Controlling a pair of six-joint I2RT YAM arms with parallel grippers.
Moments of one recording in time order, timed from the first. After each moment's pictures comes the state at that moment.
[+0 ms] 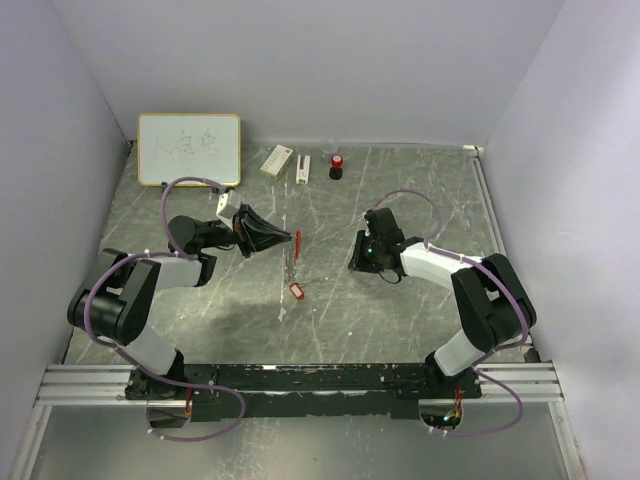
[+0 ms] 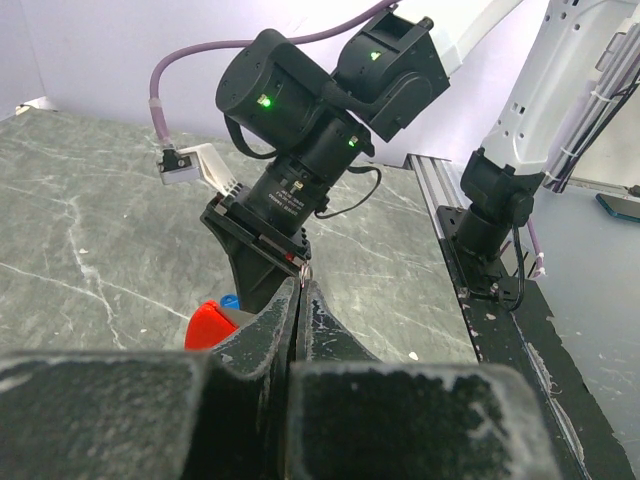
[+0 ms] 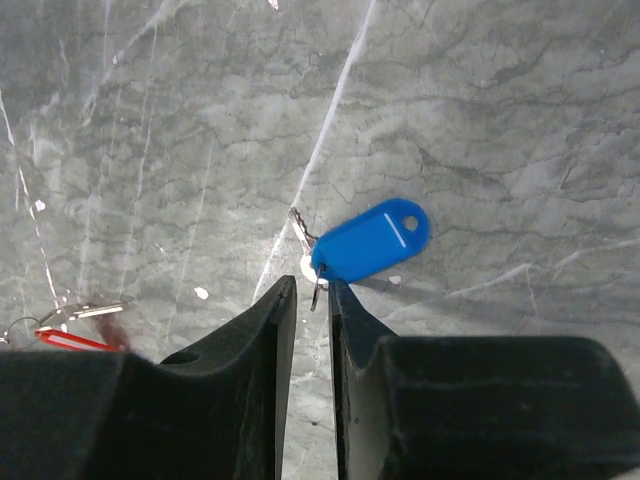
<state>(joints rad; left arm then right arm) -0.32 1.60 0.58 1.53 1.18 -0.61 0.45 1.57 0.77 -0.14 -0.10 0.55</state>
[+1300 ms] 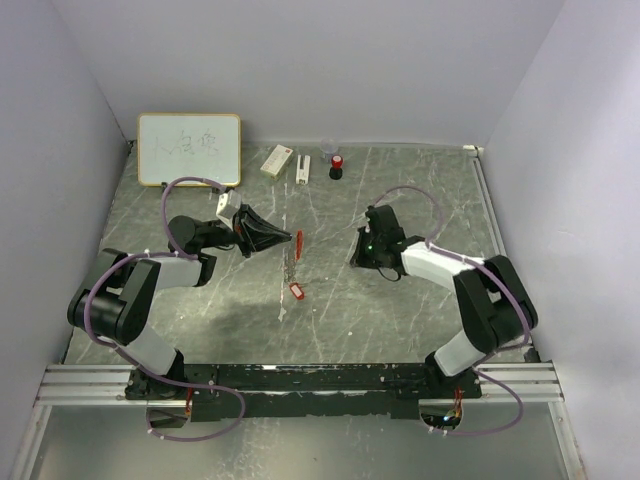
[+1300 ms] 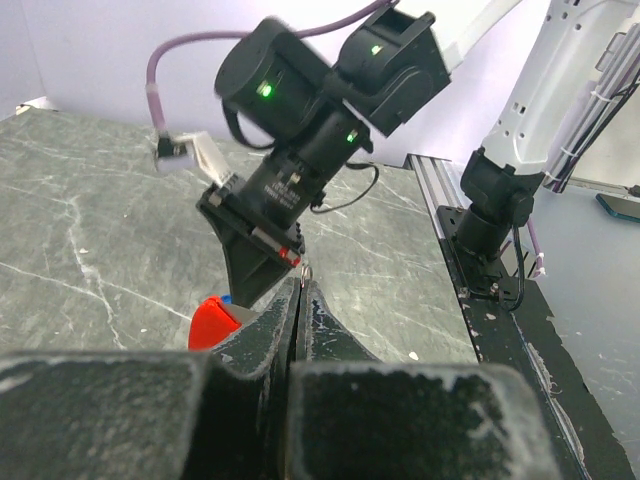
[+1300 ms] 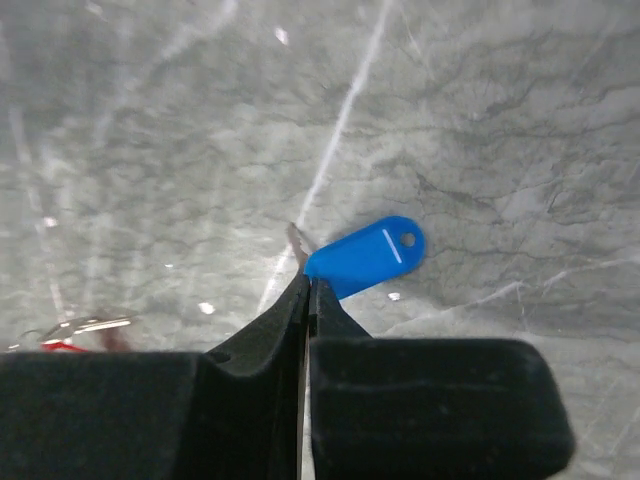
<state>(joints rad) -0.31 1.60 0.58 1.53 1.18 -0.61 0.45 1.59 0.79 -0.13 -0.08 0.54</state>
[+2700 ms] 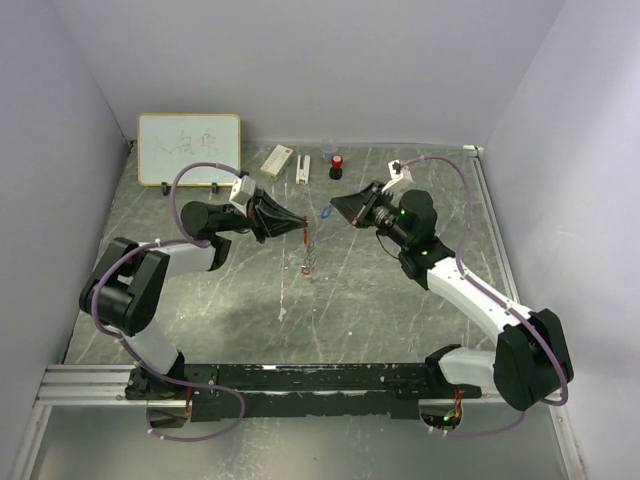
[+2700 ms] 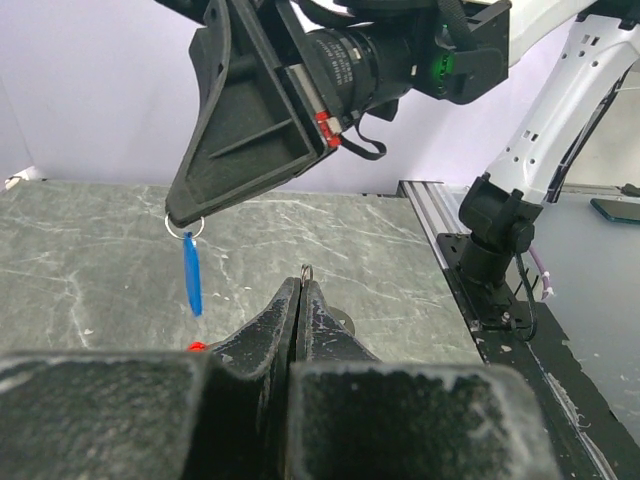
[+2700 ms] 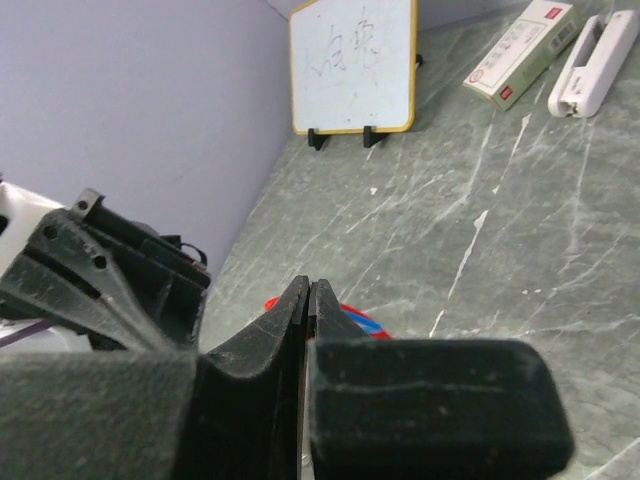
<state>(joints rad) -0.41 1.67 0.77 1.53 1.16 -0.64 0.45 1.24 0.77 0.41 -0.28 0.74</state>
